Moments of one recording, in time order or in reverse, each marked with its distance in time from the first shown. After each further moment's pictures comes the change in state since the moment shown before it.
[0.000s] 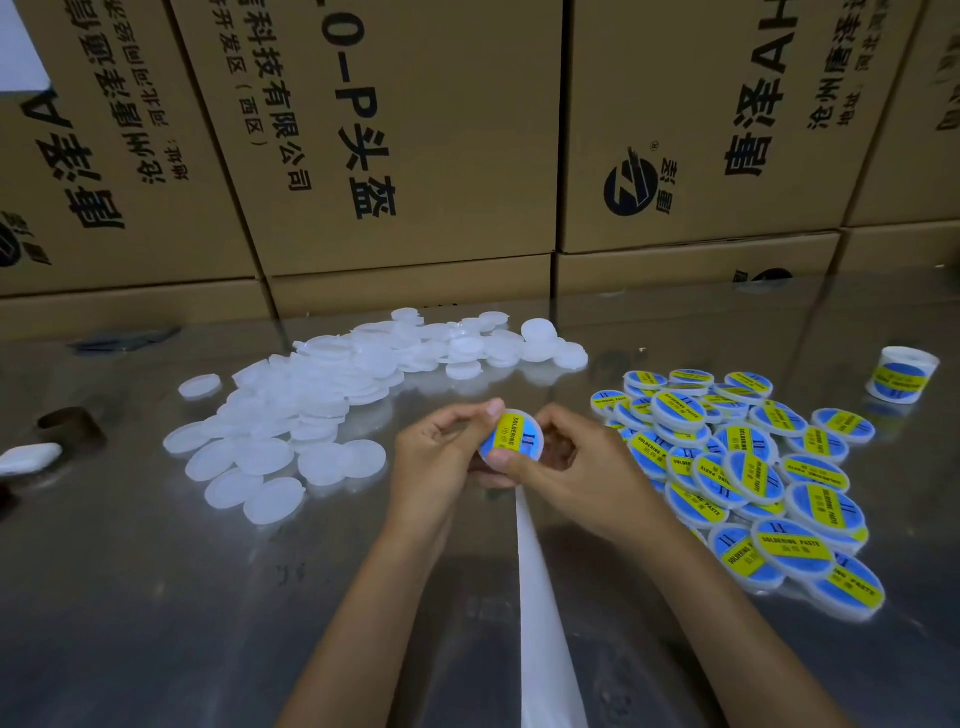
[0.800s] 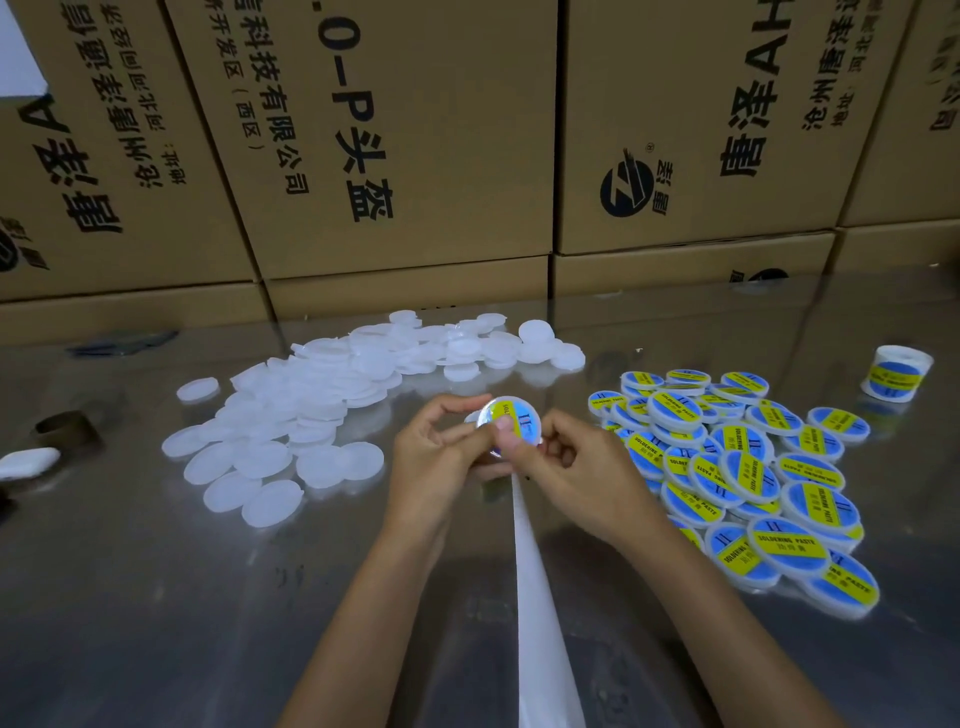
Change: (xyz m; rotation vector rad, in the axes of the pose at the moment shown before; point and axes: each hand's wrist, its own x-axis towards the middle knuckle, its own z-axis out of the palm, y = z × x) left_hand 0.000 0.001 0.000 -0.027 -0.027 0.035; right_hand 0.001 0.009 0.002 -0.080 0.085 0.013
